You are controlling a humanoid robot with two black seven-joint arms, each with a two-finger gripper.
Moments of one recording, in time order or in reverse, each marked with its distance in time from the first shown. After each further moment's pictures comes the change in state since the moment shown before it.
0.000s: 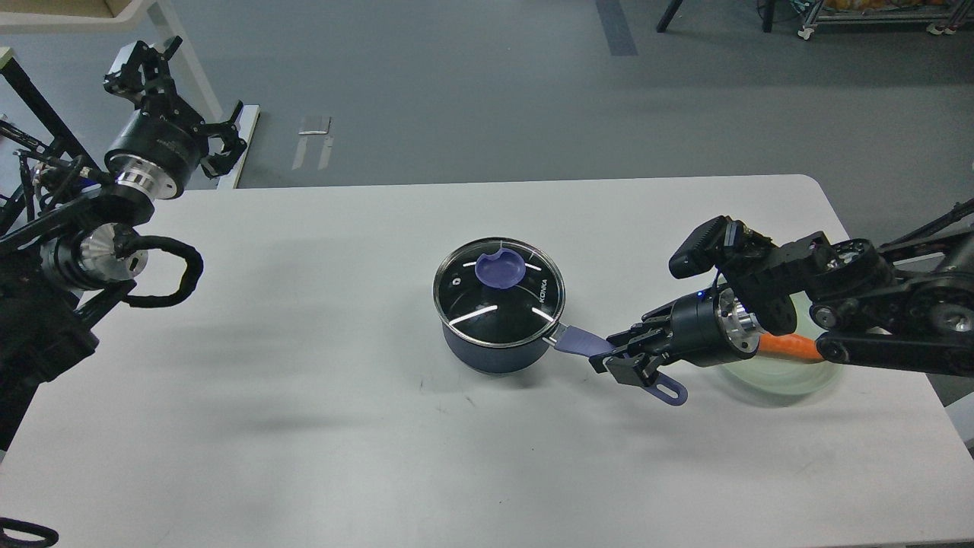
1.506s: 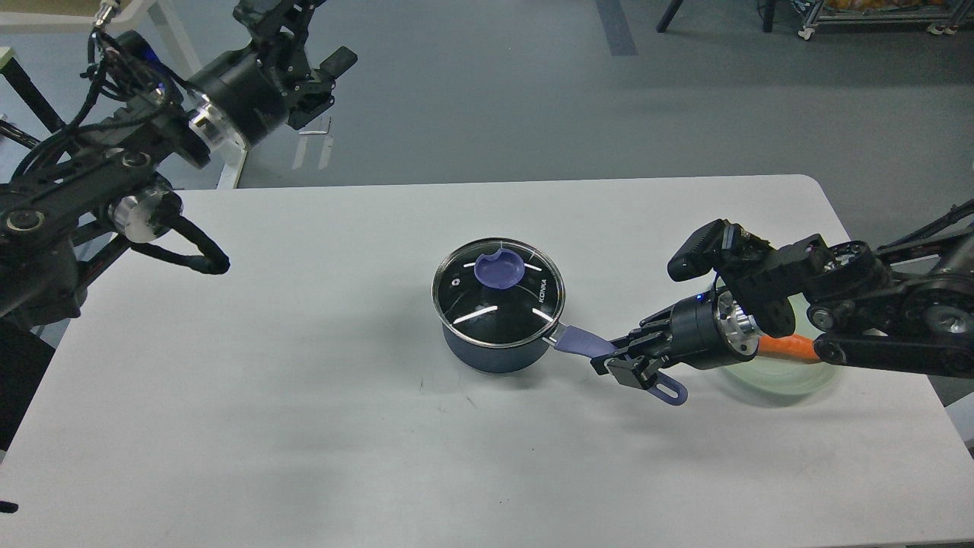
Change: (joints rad) left arm -0.213 0.020 0.068 -0.316 0.924 0.034 -0.005; right arm -0.014 0.003 0.000 -0.007 0.000 0.008 0.006
